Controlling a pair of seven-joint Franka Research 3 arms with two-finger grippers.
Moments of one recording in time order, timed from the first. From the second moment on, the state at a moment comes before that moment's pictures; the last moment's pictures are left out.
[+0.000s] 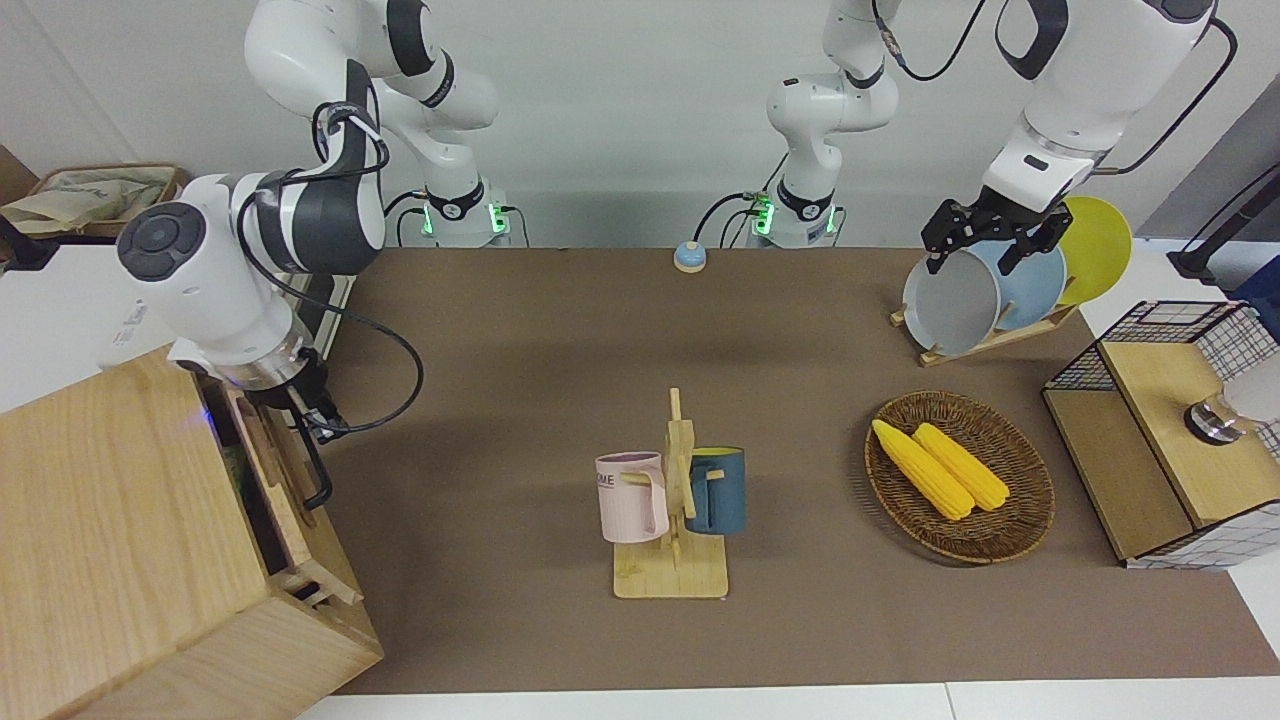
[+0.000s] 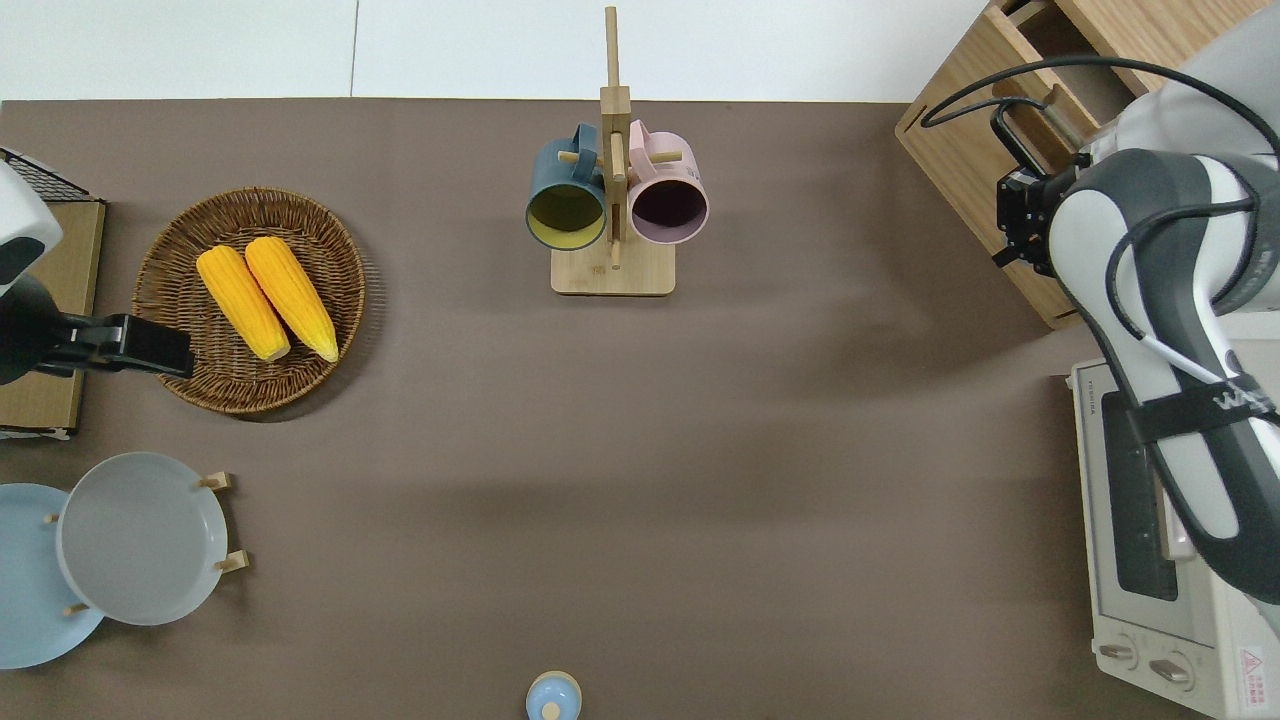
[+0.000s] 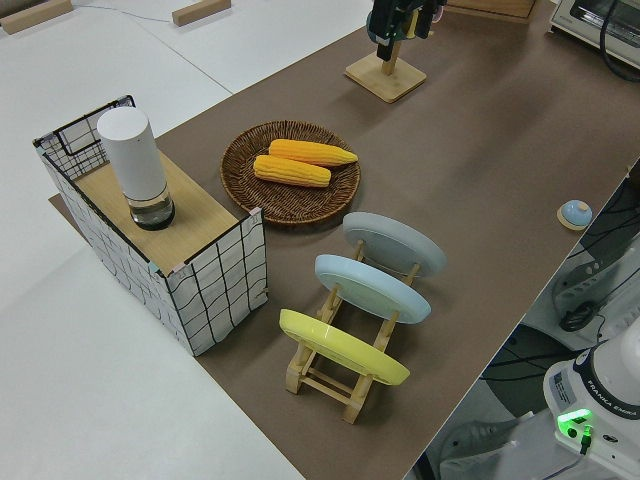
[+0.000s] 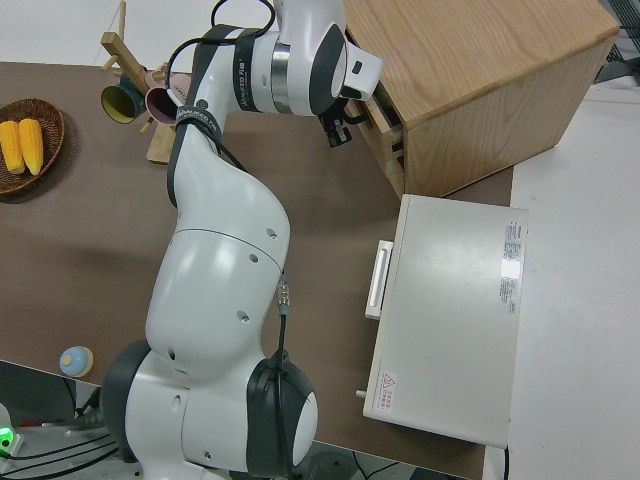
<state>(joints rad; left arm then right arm) 0.04 0.05 -0.07 -1.50 0.00 1.52 0.04 -0.07 0.50 0.03 -1.24 0.01 1.70 0.93</state>
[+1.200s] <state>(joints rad) 0.04 0.05 -0.07 -1.50 0.00 1.52 0.04 -0.07 0.51 0.05 -1.21 -0.01 1.69 0.81</state>
